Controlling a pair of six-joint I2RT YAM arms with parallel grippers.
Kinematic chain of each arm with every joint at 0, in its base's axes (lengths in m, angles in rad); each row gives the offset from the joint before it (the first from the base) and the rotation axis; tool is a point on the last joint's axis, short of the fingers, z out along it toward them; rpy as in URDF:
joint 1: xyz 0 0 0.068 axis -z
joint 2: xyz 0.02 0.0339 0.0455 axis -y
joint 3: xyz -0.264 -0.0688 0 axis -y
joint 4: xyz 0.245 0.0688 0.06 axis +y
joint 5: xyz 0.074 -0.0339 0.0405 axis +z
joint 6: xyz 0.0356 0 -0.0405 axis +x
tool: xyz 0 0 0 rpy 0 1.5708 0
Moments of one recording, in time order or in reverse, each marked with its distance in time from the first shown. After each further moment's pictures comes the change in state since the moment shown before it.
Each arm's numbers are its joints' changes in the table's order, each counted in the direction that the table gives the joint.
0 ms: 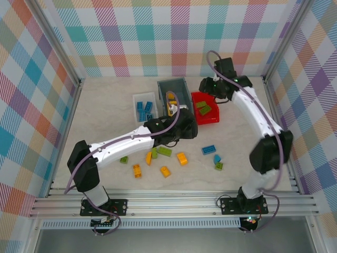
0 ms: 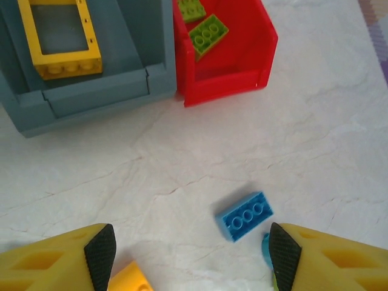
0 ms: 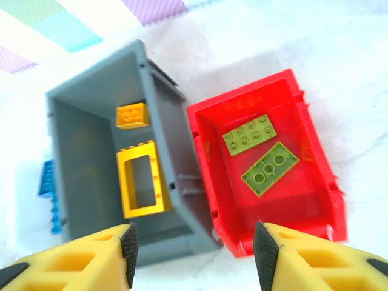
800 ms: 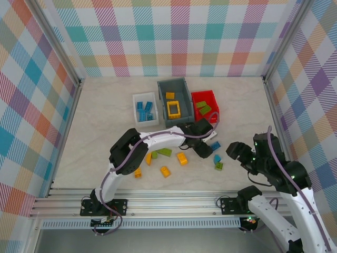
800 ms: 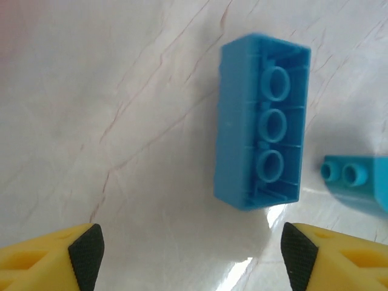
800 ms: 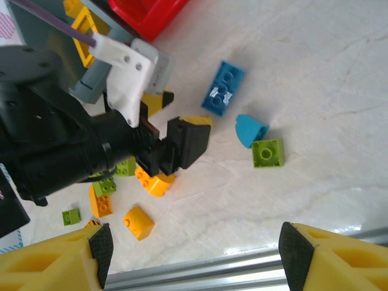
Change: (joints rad) left arm 0.000 -0.507 0.230 -0.065 -0.338 0.741; right arm -0.068 1.075 -0.694 0.459 0.025 0.440
